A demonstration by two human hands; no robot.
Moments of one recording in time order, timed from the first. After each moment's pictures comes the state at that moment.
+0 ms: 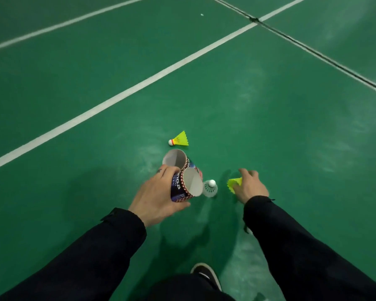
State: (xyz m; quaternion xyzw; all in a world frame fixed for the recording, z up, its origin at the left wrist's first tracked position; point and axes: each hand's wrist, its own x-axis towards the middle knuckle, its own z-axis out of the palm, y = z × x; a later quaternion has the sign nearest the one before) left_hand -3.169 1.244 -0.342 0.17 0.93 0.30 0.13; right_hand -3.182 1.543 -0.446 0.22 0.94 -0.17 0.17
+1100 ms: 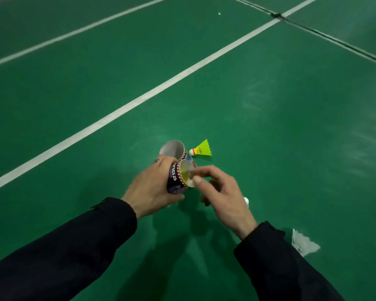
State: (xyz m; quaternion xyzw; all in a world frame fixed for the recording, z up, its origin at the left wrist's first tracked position) left_hand -3.259 1.181 -0.372 0.18 0.95 0.23 0.11; right_hand -3.211 1.377 -0.374 0.00 0.77 -0.63 0.05
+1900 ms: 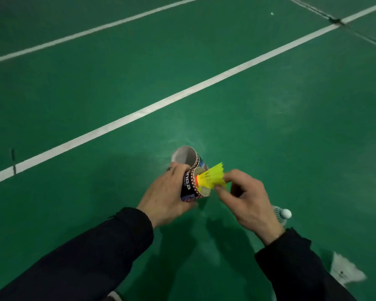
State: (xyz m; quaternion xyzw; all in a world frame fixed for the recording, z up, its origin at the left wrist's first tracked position) left_hand -3.224 1.104 -0.382 0.11 0.95 0.26 0.10; right_hand -3.224 1.323 -0.381 -0.14 0.86 -0.50 -0.02
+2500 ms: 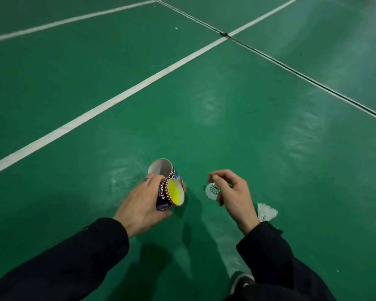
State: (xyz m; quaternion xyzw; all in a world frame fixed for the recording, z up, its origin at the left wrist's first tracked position) left_hand -3.196 1.158 -0.394 0.25 0.92 0.28 0.13; right_hand -3.143 1.402 -0.375 0.18 0.80 -0.57 -0.03
